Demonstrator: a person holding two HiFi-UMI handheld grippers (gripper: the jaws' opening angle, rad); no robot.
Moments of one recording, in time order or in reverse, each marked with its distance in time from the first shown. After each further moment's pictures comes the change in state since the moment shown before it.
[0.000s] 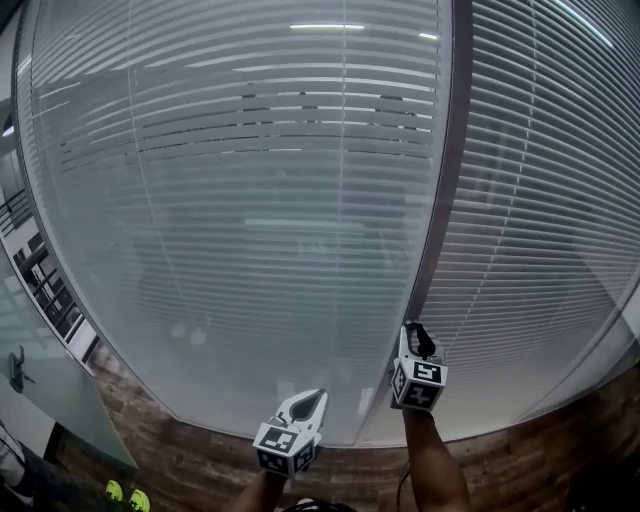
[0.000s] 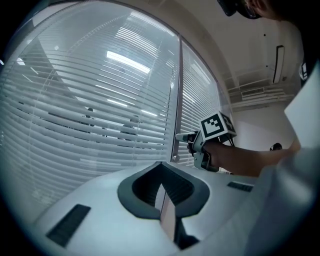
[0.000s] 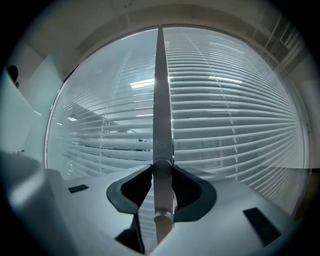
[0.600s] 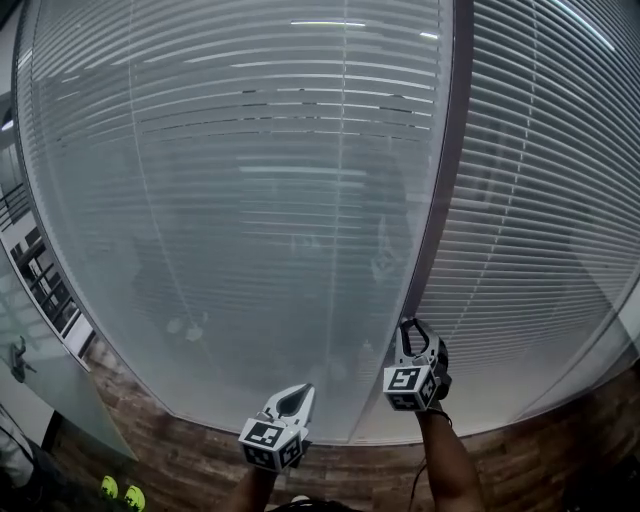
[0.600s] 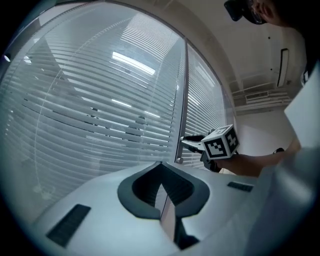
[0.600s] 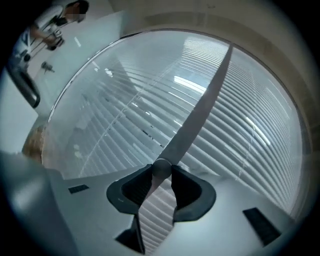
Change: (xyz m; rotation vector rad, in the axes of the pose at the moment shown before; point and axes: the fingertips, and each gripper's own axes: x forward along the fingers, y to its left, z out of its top) left arm -0.007 0.014 -0.003 -0.039 -0.022 0.006; right arm -0.002 0.012 0.000 -0.696 0.012 0.020
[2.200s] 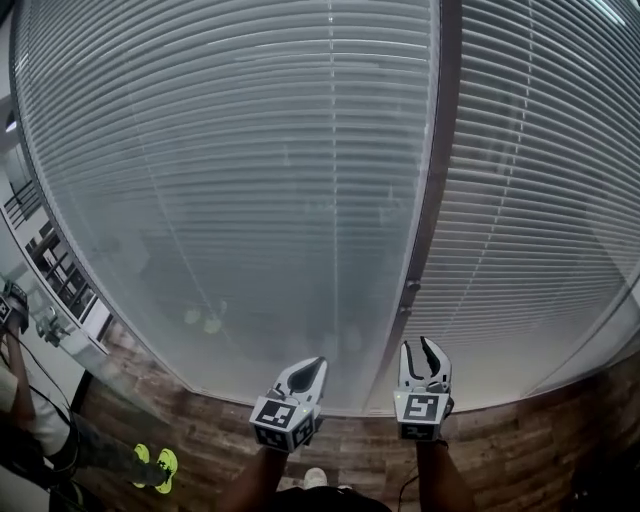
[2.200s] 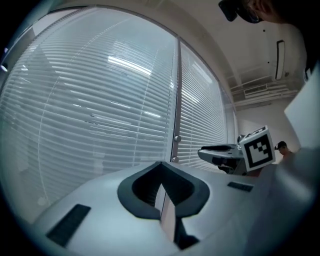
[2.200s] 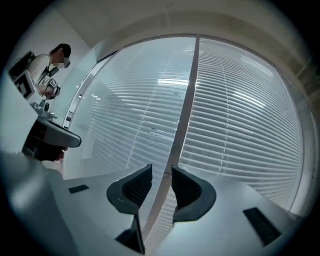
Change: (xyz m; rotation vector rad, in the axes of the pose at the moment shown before) left arm -0.010 -0.026 0.017 0.056 -0.005 0.034; right arm -0.109 0.029 -0.005 0.366 -0.074 0.084
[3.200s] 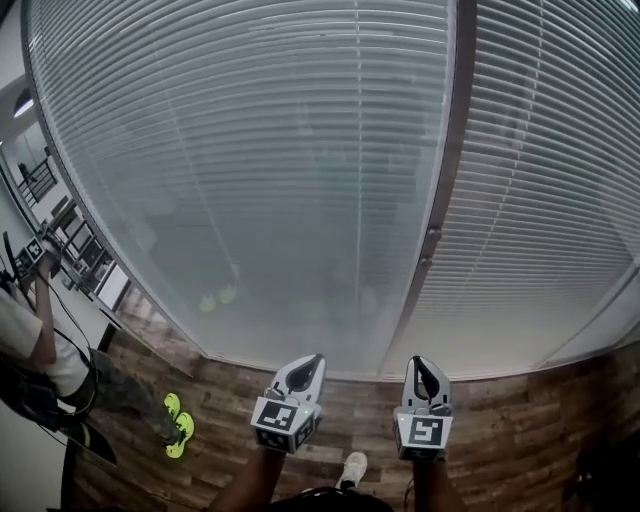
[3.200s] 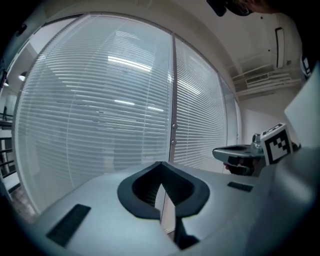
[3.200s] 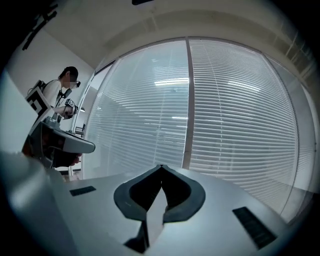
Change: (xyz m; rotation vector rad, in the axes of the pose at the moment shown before) left arm -0.109 -0.011 -0.034 0.039 0.097 0.095; right arm -0.122 0.077 -0.023 0.155 0.034 0.061
